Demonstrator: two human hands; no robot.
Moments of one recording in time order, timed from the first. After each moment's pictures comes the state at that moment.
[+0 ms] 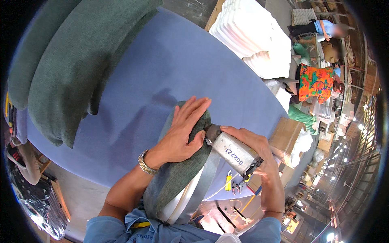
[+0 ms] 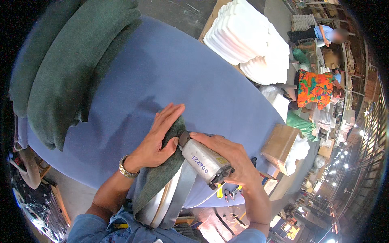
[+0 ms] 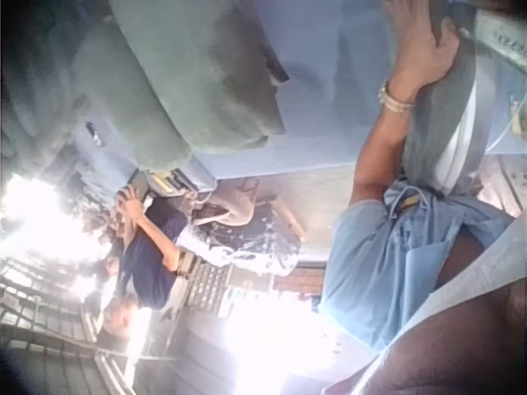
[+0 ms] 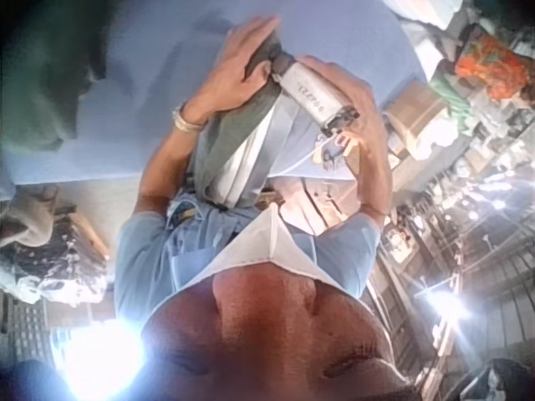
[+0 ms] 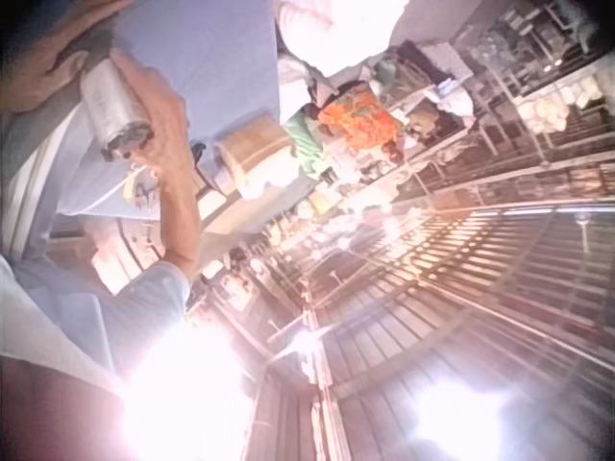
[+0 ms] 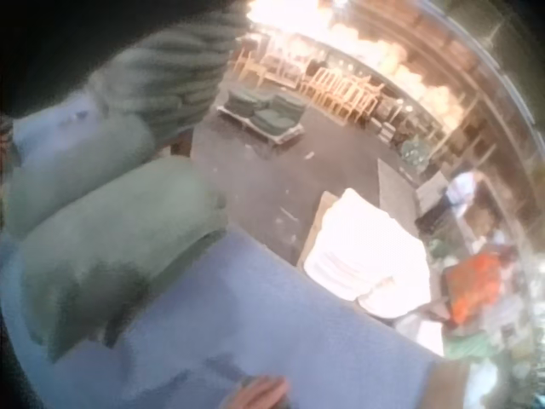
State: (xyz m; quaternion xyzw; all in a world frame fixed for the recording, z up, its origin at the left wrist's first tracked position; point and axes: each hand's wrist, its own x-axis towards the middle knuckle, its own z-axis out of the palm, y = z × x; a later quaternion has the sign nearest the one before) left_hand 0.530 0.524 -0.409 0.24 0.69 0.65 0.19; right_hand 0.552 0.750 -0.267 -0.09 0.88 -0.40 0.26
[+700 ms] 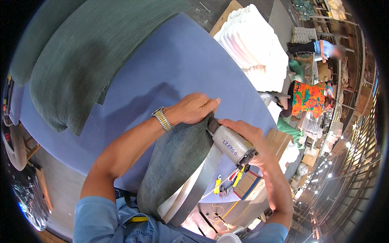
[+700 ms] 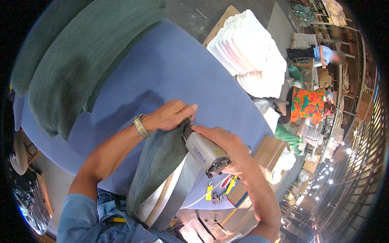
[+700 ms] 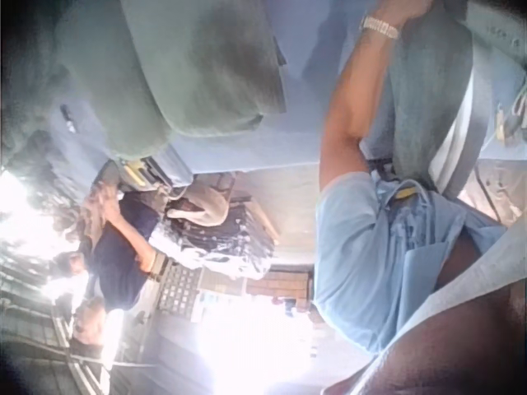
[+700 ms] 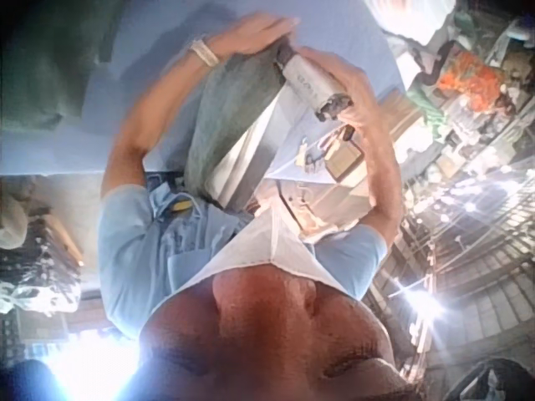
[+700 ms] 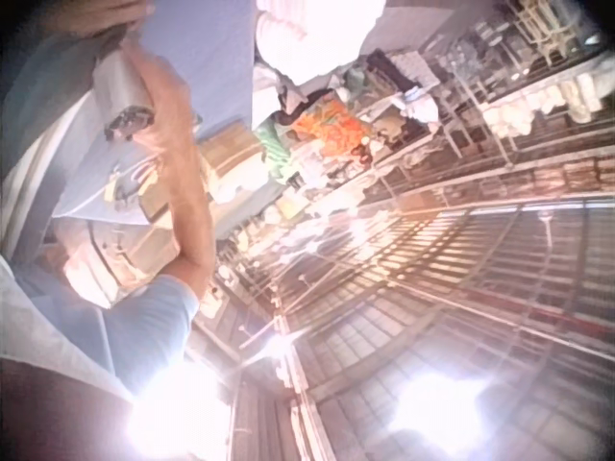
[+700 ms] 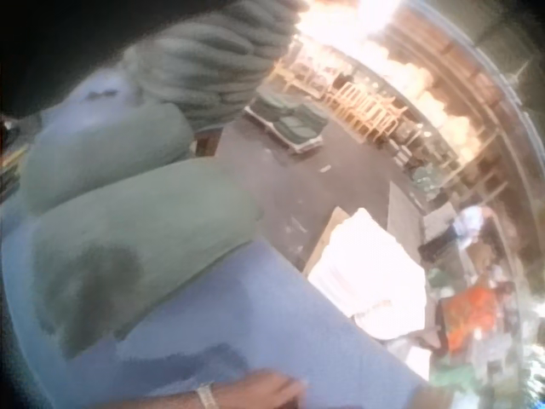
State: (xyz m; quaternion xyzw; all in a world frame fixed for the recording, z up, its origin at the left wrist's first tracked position) left_hand 0.453 0.549 -0.440 0.26 0.65 0.65 0.30; right_hand 0.518 0.730 -0.262 -0.14 0.90 -0.28 0.30
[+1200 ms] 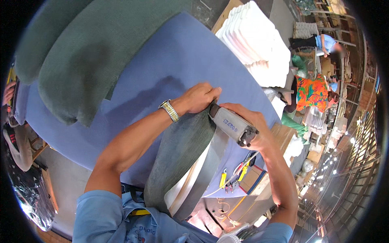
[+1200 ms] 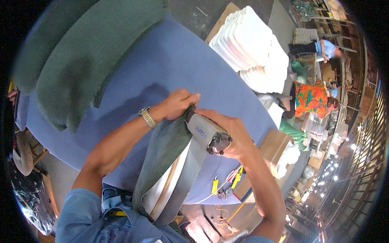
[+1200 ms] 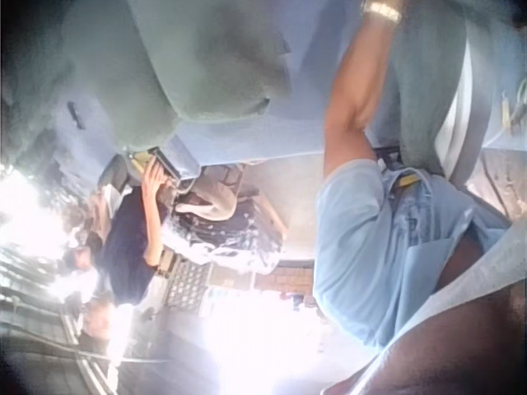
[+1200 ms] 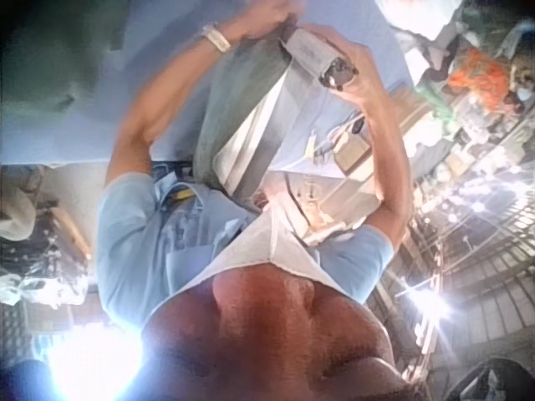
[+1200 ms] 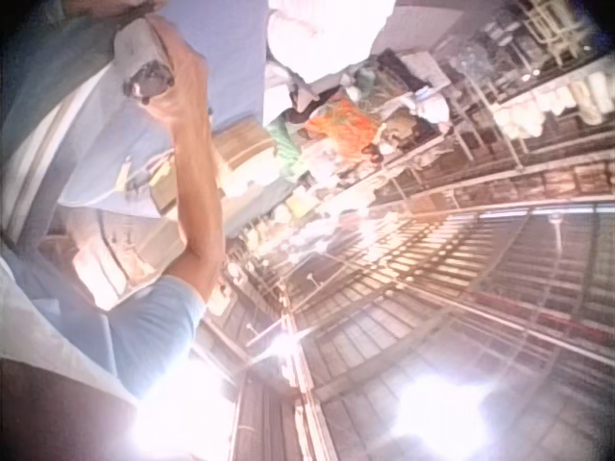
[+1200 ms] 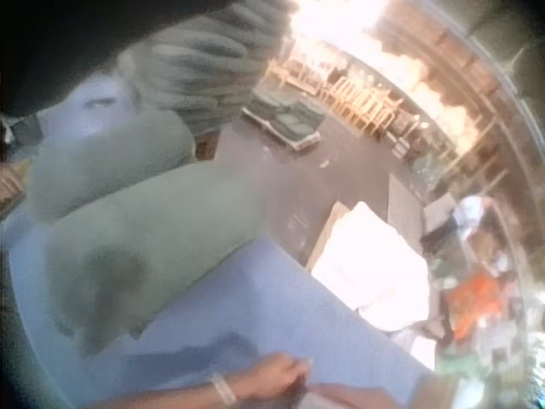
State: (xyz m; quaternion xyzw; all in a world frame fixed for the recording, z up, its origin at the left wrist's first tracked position) left_hand 0.445 0.547 -0.448 0.21 0.65 0.67 0.30; right_hand 0.503 0.711 -0.263 -0.08 0.89 -0.31 0.31
